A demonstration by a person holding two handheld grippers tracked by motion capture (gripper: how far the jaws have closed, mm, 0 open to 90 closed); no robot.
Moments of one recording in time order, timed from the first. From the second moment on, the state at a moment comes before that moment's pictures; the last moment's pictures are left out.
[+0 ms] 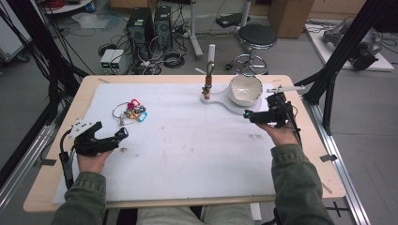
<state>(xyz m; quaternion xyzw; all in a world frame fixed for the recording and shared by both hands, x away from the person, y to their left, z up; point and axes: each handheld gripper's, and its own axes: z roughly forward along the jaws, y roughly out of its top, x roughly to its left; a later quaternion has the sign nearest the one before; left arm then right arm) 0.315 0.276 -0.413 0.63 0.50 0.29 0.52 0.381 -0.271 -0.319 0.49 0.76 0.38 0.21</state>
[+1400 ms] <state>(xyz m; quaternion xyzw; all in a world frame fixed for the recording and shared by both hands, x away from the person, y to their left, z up) 0.313 0.278 -0.414 0.64 0.50 0.28 0.52 0.348 -0.303 -0.372 0.49 0.73 0.41 0.22</state>
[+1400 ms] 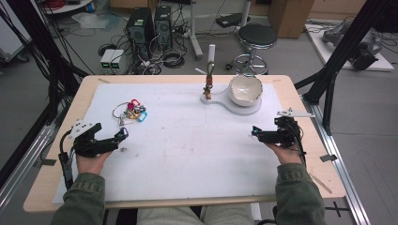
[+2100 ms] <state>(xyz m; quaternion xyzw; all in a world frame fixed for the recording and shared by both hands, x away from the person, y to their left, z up) 0.314 0.278 -0.415 0.64 0.50 0.27 0.51 0.323 -0.299 -0.396 0.45 0.74 0.42 0.28</state>
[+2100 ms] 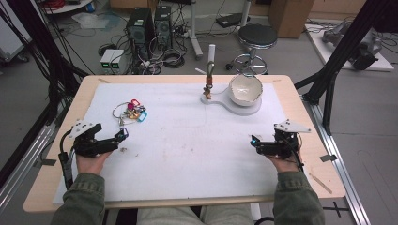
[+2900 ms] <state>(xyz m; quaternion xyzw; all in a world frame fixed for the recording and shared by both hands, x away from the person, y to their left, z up) 0.326 0.274 -0.407 0.68 0.51 0.25 0.46 0.316 -0.310 -0.403 0.47 0.70 0.45 0.29</state>
